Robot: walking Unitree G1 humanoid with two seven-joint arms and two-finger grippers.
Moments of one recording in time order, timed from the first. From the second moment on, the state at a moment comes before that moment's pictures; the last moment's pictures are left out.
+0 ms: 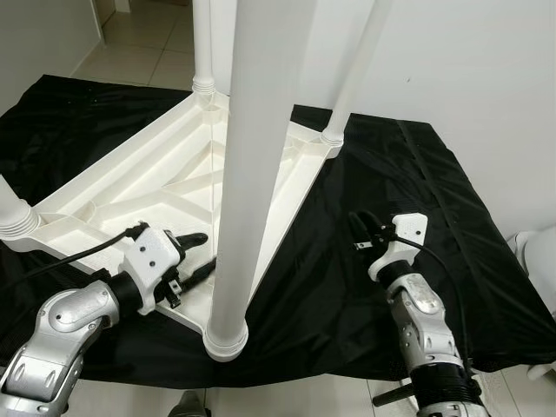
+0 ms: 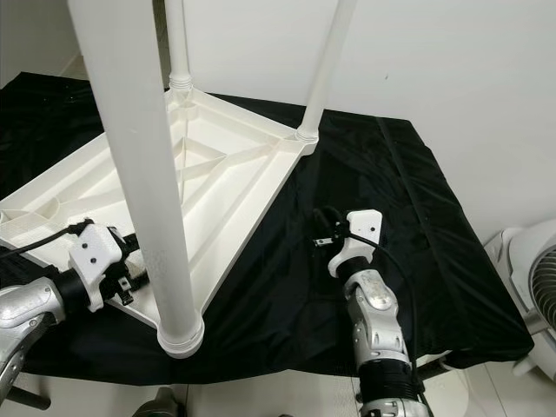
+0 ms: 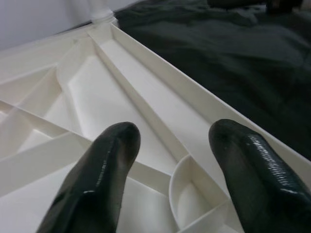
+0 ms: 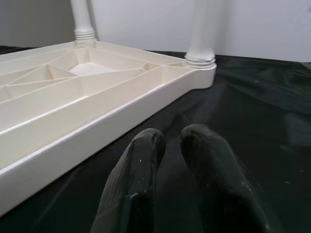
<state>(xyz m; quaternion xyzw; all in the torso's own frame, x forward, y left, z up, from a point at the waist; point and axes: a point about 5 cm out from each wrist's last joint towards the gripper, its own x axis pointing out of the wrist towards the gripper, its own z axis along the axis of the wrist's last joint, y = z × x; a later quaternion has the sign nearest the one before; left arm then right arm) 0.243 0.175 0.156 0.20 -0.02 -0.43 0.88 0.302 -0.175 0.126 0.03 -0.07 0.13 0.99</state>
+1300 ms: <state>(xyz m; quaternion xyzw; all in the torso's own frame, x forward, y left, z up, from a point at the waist) 0.261 0.191 0.143 0.33 0.03 -0.50 0.80 0.300 -0.187 0.143 0.00 -0.07 0.12 0.99</state>
